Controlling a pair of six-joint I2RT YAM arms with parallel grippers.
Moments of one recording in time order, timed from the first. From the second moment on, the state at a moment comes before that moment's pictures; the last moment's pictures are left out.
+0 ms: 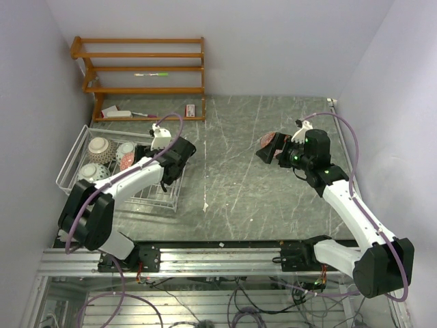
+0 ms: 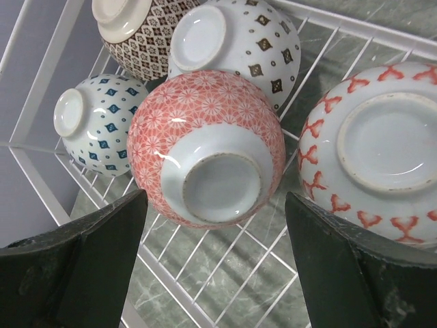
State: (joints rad) left arm -0.60 1.47 0.98 -0.68 -1.06 -0.58; right arm 0.24 1.08 0.81 -0.21 -0.30 0.46
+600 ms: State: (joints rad) left arm -0.60 1.55 0.98 -0.70 -1.14 -0.62; right arm 0.24 1.09 0.79 -0.19 -0.30 0.46
